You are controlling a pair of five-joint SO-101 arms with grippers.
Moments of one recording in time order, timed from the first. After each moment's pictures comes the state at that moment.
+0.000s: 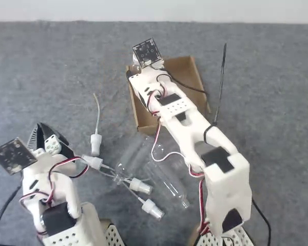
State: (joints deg) left arm -28.3 -103.6 83.0 51.9 18.9; right arm -30.9 28.1 3.4 4.0 3.3
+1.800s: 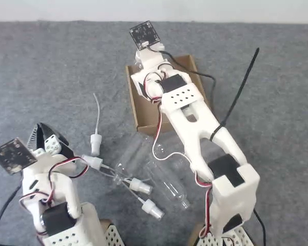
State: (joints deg) left arm -28.2 -103.6 83.0 51.9 18.9; right arm -31.0 17.5 -7.8 43.5 0.8
